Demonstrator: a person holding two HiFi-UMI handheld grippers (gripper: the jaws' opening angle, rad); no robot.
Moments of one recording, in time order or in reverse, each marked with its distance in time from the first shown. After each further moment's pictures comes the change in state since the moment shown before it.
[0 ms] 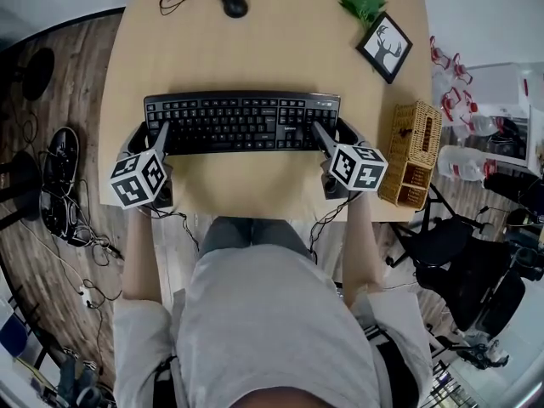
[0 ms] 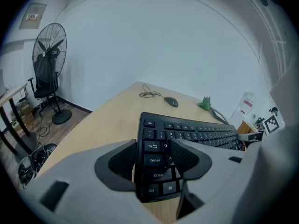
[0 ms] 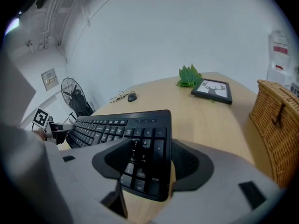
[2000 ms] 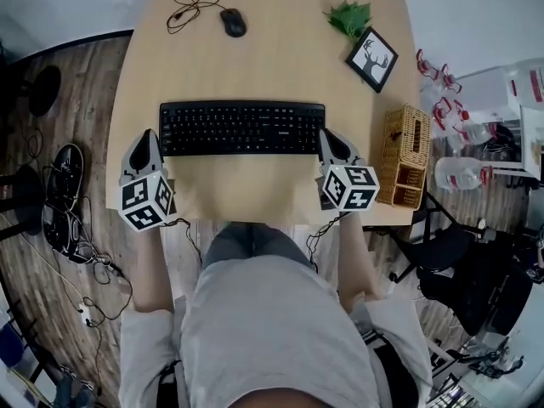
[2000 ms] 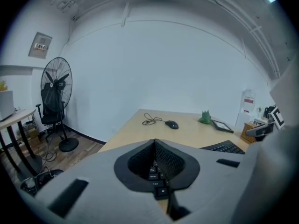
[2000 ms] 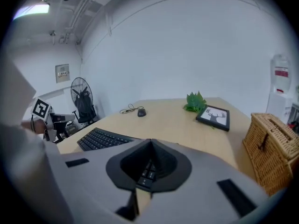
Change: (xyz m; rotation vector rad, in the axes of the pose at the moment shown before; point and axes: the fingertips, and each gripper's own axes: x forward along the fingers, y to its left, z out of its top) left arm -0.066 -0.009 0.042 0.143 -0.308 0.096; right arm -0.051 0.037 0.027 -0.158 -0.211 -0.005
